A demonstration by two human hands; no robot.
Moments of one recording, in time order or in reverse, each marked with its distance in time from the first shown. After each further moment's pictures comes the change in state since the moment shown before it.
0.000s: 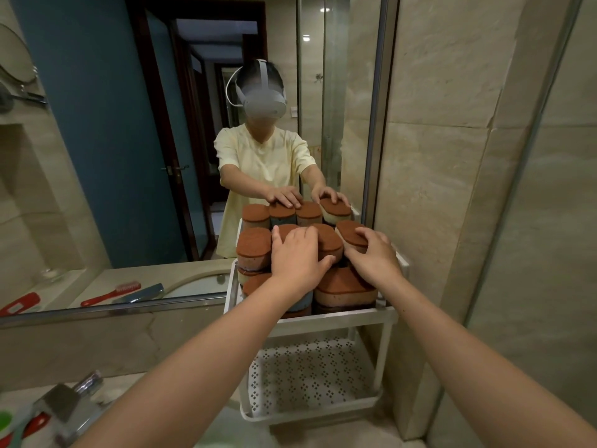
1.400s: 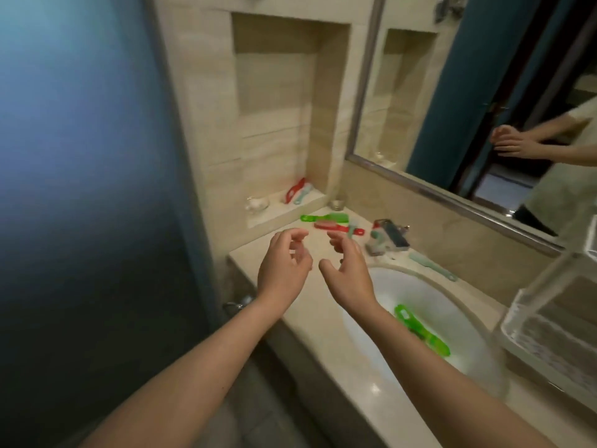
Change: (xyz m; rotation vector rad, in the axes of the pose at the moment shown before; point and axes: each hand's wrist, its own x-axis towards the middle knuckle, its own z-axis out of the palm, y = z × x) left_hand -0.520 -0.183 -0.190 -0.412 0.632 -1.063; right_hand -0.475 -0.196 0.227 0.424 -0.889 -0.678
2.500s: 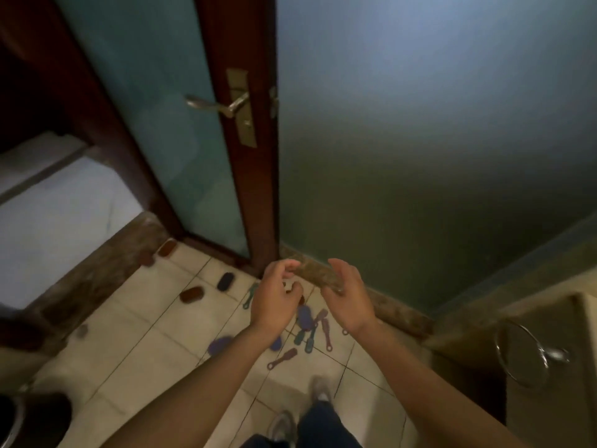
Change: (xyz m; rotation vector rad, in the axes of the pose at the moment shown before) left_hand -0.370 -0.177 -0.359 0.308 0.943 -0.675; right_hand -0.289 -0.172 0.367 0.027 -1.248 -0.361
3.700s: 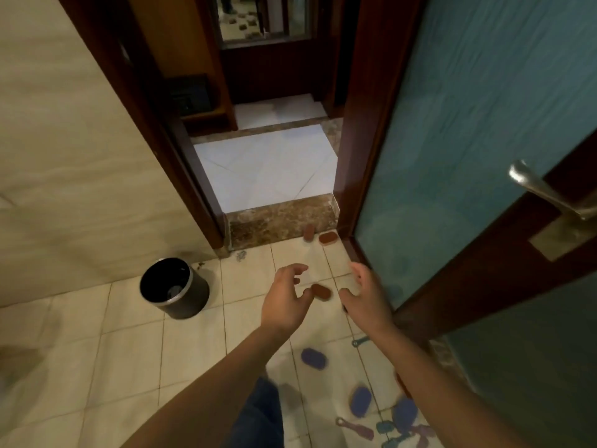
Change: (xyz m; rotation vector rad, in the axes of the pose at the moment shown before) left_hand 0.034 -0.151 -0.234 0.110 0.626 -0.499; right_hand 0.136 -0.188 0.265 -0.084 -0.618 -0.337
